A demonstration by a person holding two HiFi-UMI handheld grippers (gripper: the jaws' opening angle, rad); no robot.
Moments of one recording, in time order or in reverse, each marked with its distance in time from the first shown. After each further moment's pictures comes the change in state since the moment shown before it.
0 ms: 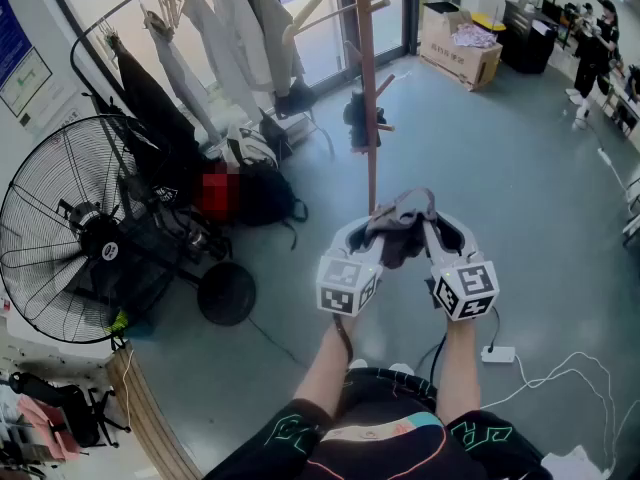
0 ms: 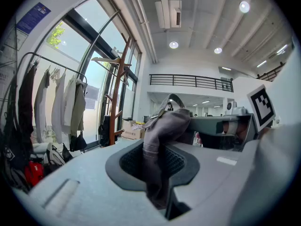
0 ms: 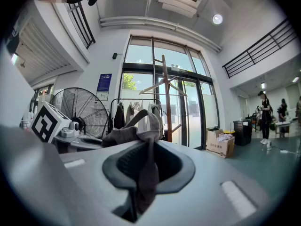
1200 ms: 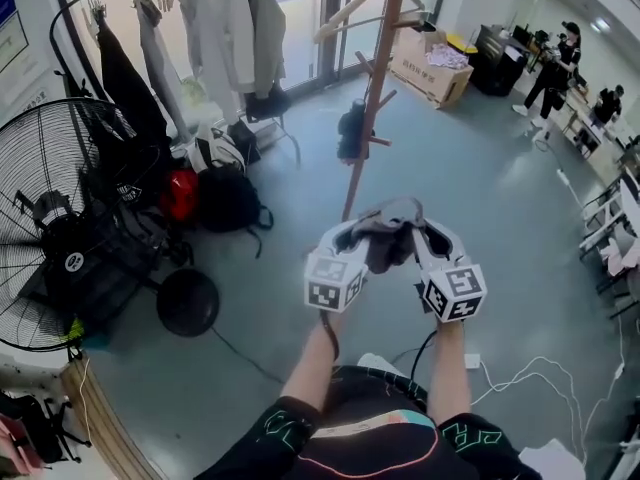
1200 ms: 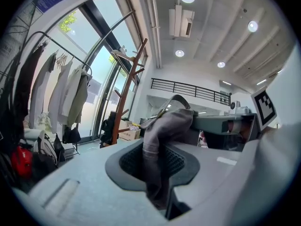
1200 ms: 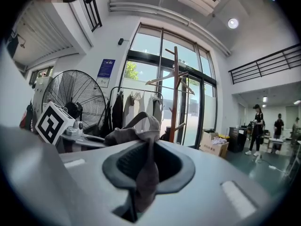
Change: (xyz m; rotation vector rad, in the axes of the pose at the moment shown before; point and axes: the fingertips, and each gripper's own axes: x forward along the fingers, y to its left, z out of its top) left arm -0.006 0.056 -0.010 -0.115 -0.041 -0.049; right arm 0.034 0.031 0.001 -0.106 0.092 -0.037
